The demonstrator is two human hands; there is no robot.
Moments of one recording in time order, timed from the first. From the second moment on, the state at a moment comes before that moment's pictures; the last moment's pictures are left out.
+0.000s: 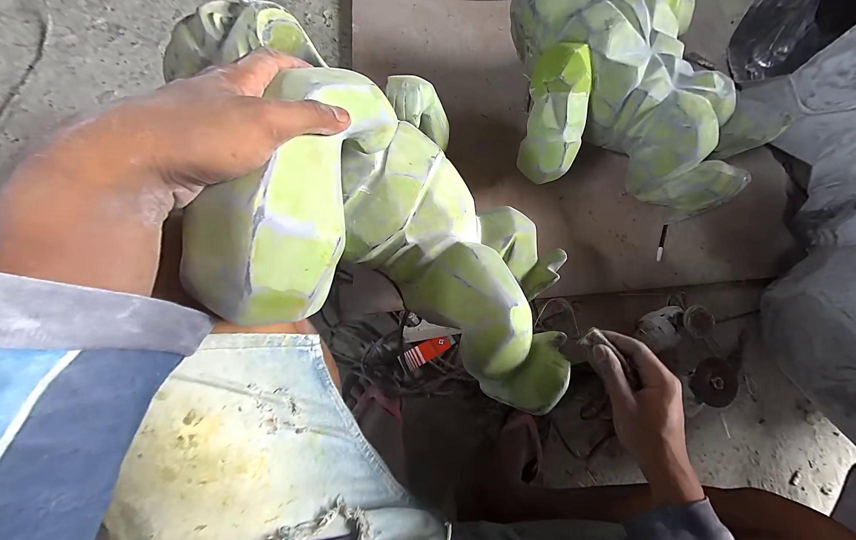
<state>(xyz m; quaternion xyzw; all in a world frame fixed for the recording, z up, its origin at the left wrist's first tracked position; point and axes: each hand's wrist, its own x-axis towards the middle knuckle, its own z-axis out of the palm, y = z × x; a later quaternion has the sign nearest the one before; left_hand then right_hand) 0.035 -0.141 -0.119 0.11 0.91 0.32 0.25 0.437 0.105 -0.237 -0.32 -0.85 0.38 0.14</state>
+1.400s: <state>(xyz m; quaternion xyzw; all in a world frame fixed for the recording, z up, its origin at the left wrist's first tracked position) 0.041 -0.140 -0.119 0.08 0.92 0.31 0.25 0.422 0.129 -0.274 -0.09 -0.75 0.65 0.01</state>
